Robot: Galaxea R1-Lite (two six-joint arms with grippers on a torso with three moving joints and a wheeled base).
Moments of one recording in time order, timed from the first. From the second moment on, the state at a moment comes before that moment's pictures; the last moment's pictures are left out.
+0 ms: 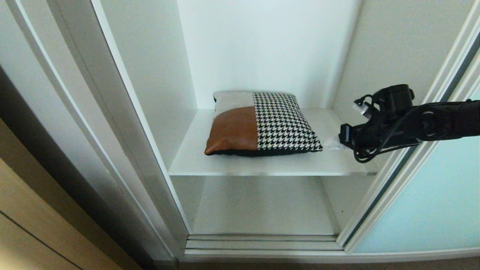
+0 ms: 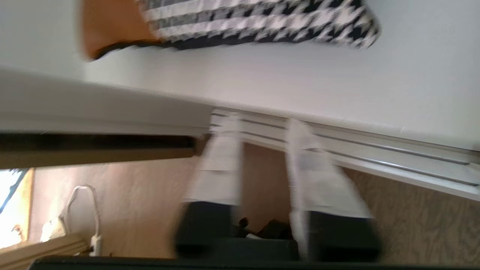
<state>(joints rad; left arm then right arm) 0.00 0.00 0.00 0.00 0.00 0.01 0.09 2.05 -1.57 0.12 0.46 0.36</state>
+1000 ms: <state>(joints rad) 0.00 0.00 0.00 0.00 0.00 0.01 0.04 2.50 -1.94 -0.28 0.48 0.41</state>
